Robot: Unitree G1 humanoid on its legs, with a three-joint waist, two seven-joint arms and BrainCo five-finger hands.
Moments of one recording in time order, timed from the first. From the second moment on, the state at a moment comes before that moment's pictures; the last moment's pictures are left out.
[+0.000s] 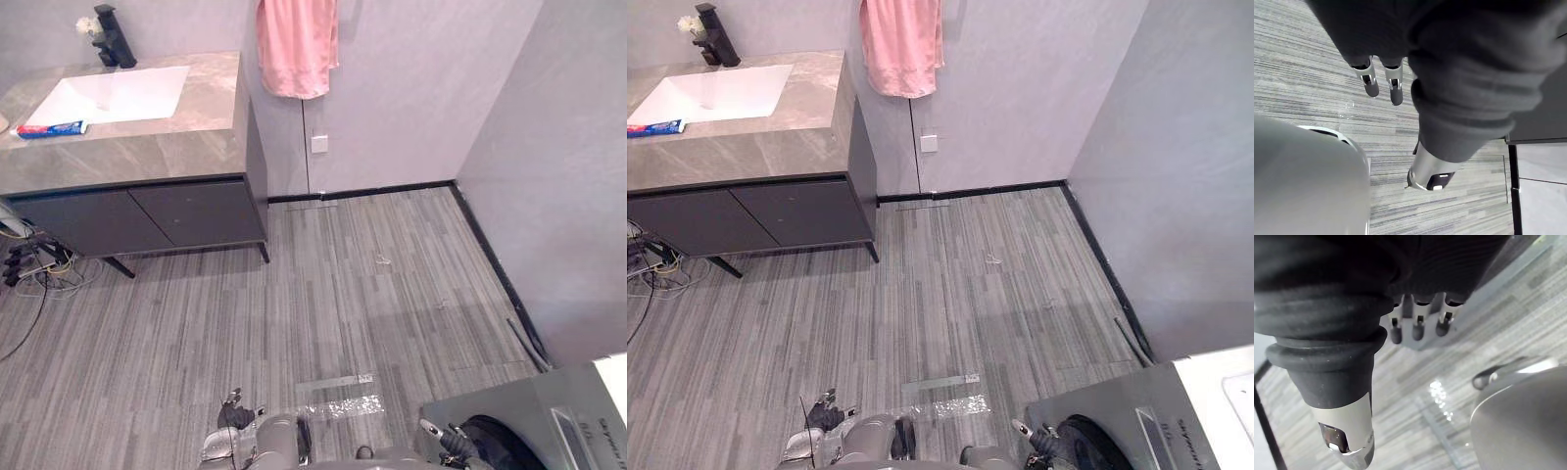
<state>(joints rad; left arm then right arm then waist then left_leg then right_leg) 0.03 0.05 0.15 1.05 -0.05 -0.16 0.09 0.06 -0.07 -0.25 1.12 0.25 -0.11 0.00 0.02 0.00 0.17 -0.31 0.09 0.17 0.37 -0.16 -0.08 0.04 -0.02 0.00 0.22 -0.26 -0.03</state>
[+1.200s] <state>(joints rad) 0.05 -0.01 0.34 1.09 -0.17 -0.14 0.11 0.04 -0.09 -0.38 1.13 0.24 -0.11 -0.01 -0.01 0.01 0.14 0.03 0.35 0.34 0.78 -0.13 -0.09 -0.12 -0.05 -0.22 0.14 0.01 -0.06</state>
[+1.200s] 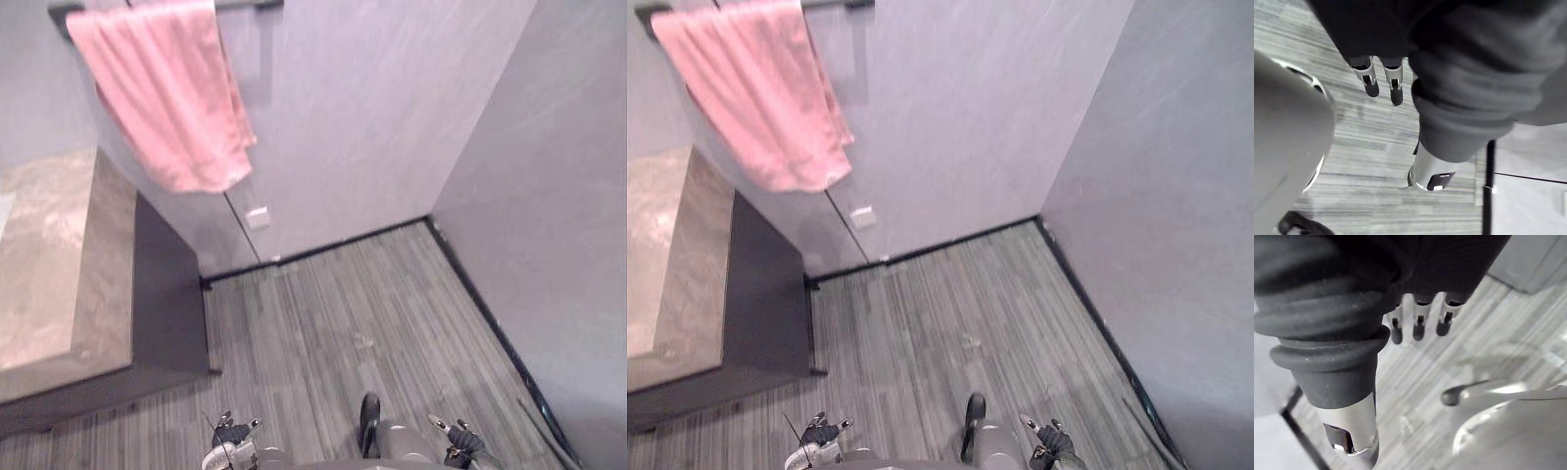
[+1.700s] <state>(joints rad) 0.10 0.05 0.25 1.07 -0.27 -0.14 0.11 0.07 -0.04 -0.30 1.11 0.21 -0.11 -0.02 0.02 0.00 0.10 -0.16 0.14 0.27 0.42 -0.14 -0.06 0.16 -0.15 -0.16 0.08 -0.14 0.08</state>
